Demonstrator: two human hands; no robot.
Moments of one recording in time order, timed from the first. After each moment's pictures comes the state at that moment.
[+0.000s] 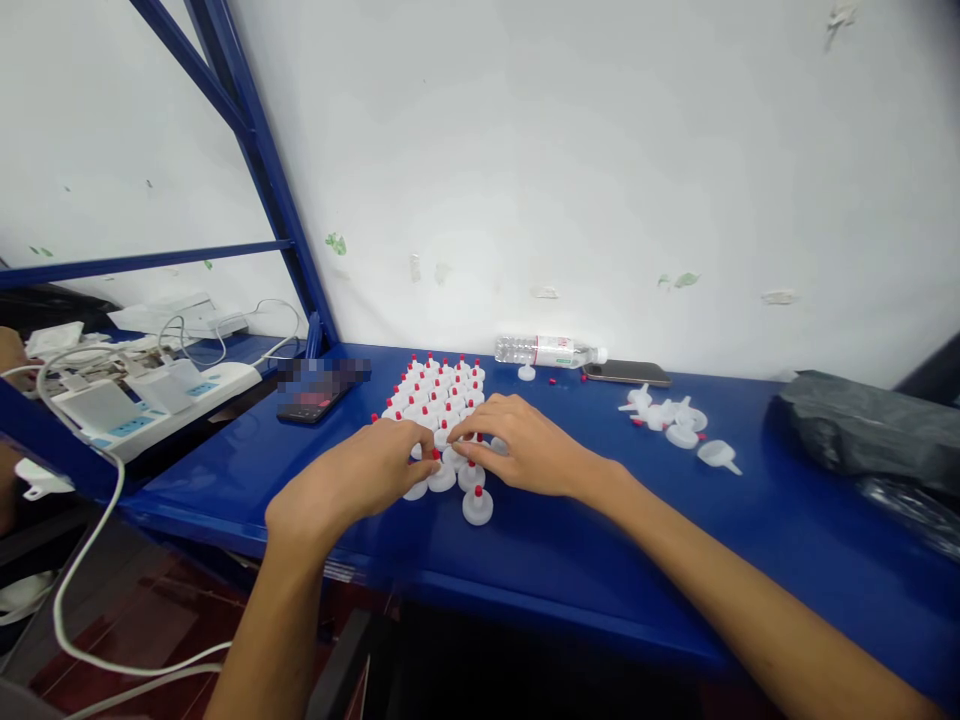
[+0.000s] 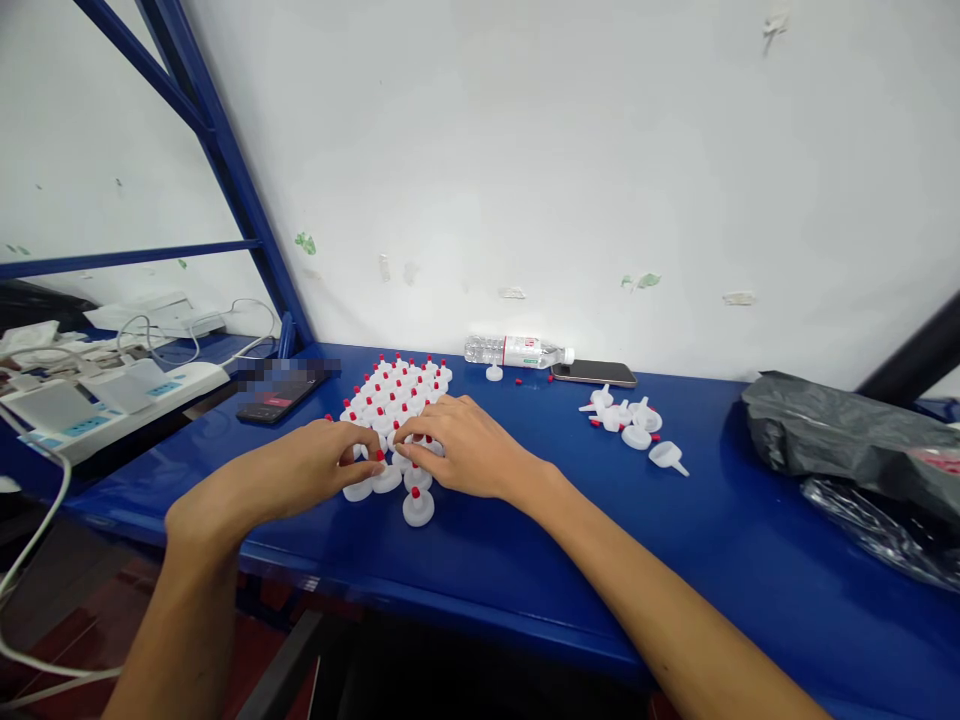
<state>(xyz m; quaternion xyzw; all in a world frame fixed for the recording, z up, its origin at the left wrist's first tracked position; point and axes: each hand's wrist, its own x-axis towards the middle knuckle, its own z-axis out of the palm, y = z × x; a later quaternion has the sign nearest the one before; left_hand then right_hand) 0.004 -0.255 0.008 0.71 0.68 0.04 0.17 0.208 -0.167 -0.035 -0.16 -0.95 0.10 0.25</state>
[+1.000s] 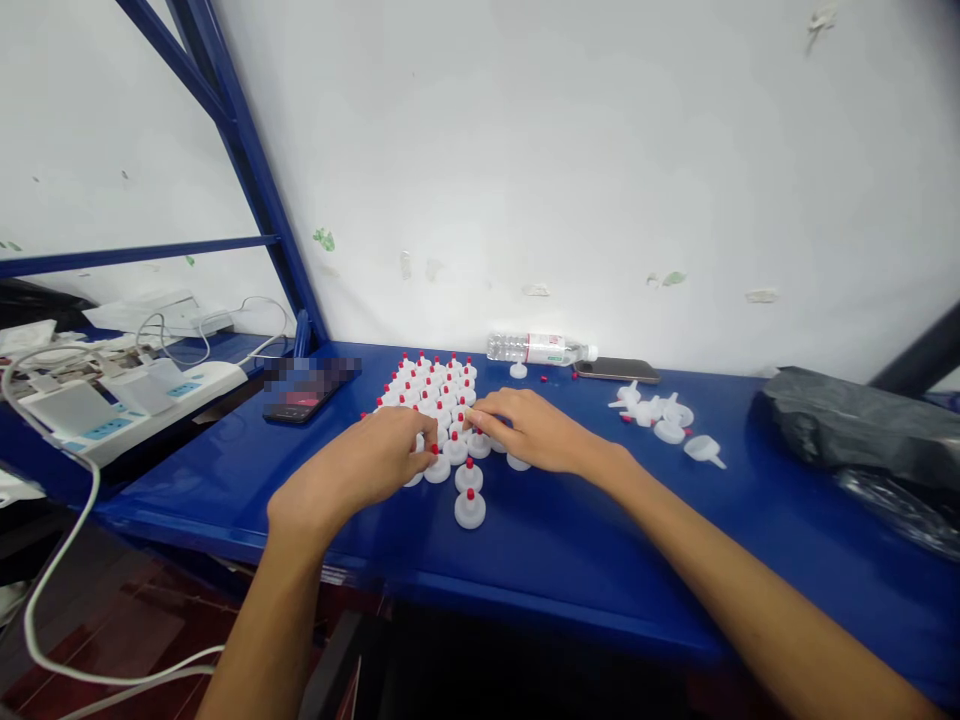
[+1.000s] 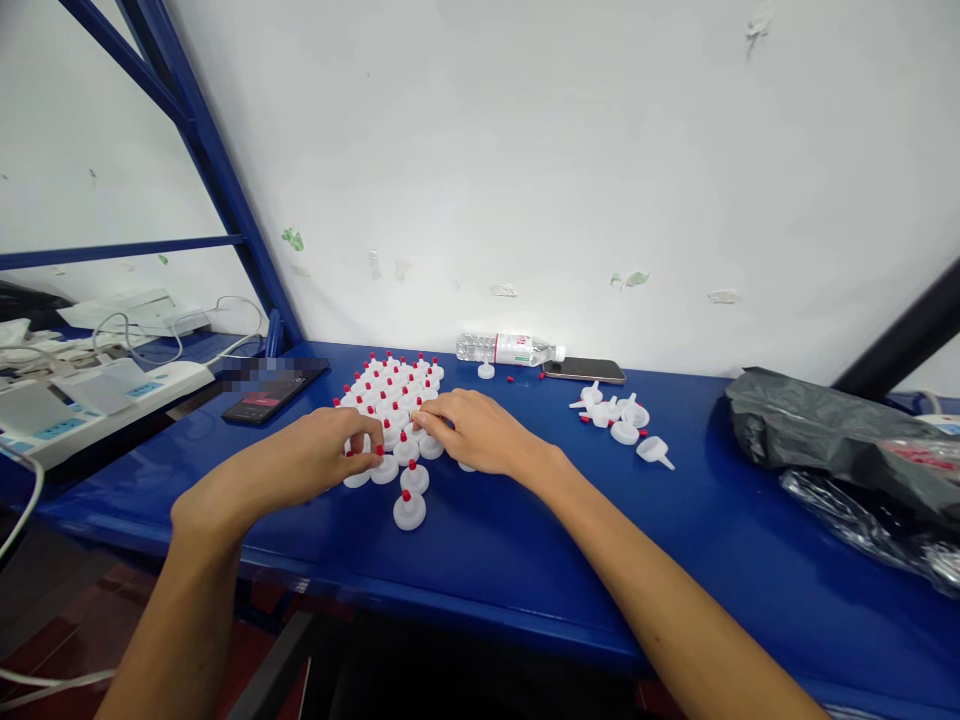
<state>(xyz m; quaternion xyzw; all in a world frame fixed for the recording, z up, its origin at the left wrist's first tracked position) 0.006 -0.240 0.003 0.76 0.63 0.07 0.14 0.221 -0.146 -0.035 -0.21 -0.94 0.11 0.22</state>
